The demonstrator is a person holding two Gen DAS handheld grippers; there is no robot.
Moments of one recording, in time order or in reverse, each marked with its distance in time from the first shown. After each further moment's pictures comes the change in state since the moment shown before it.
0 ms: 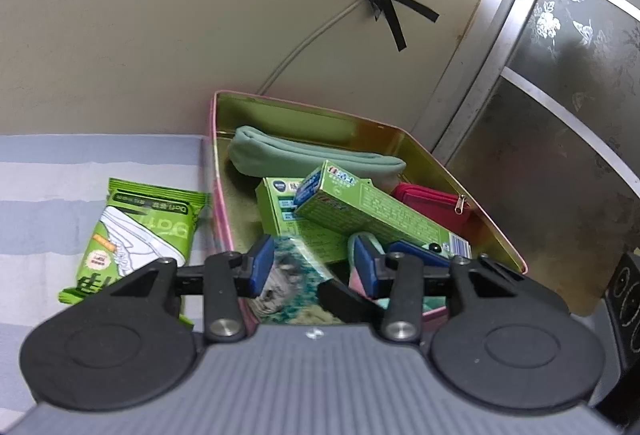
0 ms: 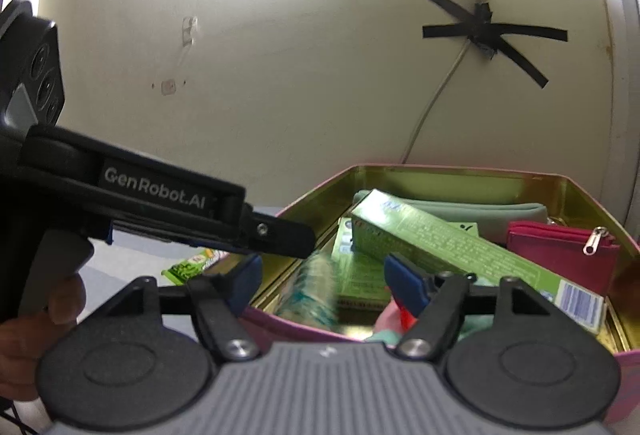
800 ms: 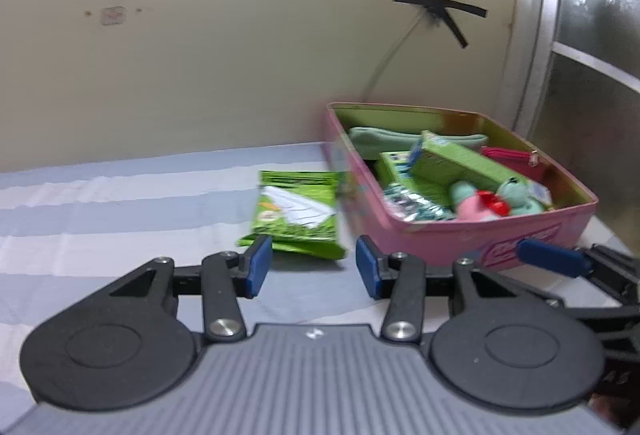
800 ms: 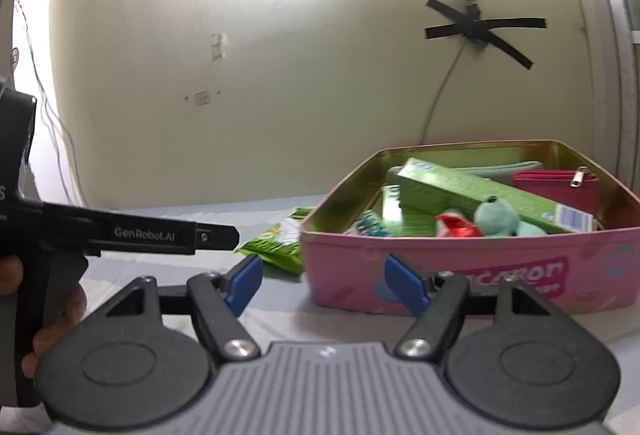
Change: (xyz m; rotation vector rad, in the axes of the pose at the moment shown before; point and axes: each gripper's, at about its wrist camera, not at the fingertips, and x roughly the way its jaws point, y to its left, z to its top) left arm -0.082 0.017 -0.051 0.144 -0.082 0.339; right arm -0.057 0.048 -0.026 0.088 0.005 0.031
